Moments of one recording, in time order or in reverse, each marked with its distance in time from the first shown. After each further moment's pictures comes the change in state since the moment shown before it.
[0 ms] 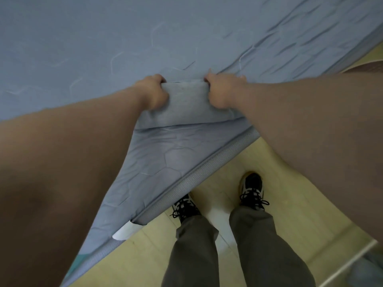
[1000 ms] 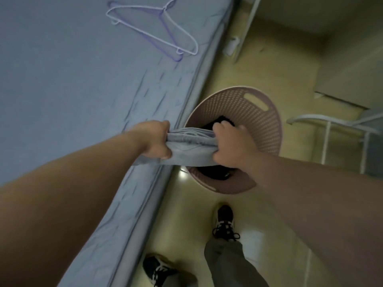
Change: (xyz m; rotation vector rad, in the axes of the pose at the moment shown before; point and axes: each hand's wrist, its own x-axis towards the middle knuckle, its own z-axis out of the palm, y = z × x) left_hand -0.064 0.387 0.002 0.721 -0.127 0.639; right_hand -0.216 0.310 -0.015 0.291 0.297 0.289
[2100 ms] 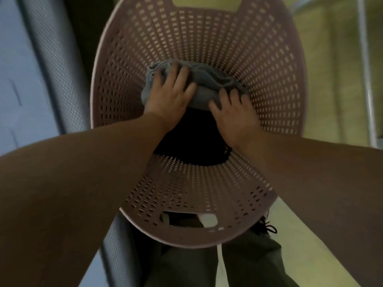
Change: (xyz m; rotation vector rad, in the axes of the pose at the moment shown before) left_hand 0.356 0.161 0.125 0.646 0.339 0.669; right_hand 0.129 0.203 0.232 -0.171 -0.033 0.422
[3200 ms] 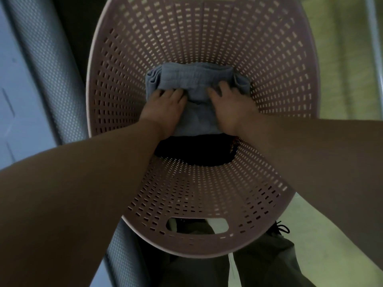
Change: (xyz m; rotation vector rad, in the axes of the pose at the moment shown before) left_hand -0.004 -0.009 0.030 -0.039 -0.143 0.108; right_hand 0.033 0.004 0.005 0.352 -0.118 0.044
